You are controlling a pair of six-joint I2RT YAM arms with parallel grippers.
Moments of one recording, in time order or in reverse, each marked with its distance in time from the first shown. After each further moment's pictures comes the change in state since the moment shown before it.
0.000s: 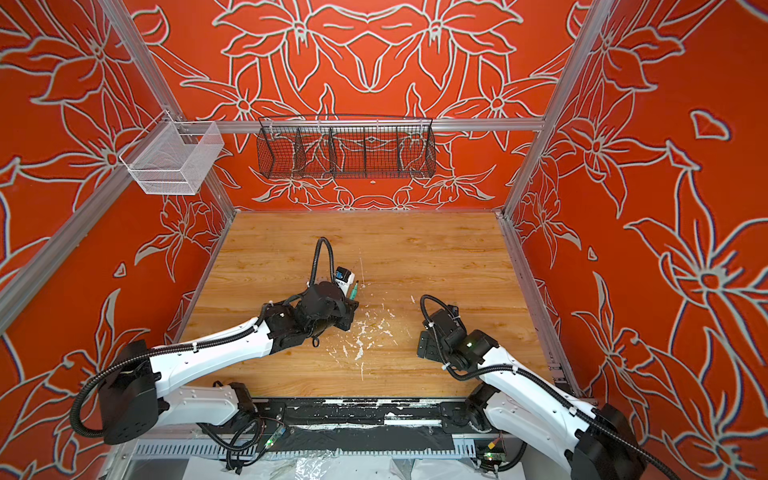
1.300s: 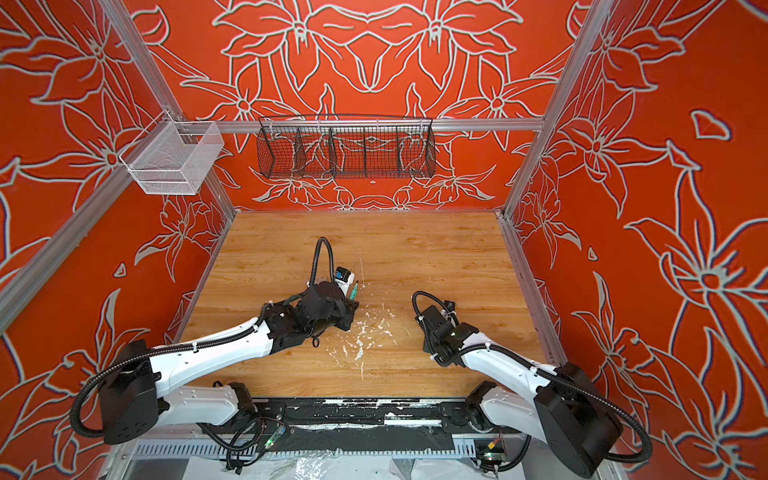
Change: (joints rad) left arm 0.000 0.000 0.000 0.000 0.006 -0.012; right arm -0.018 0.238 -0.003 0.177 0.133 -0.019
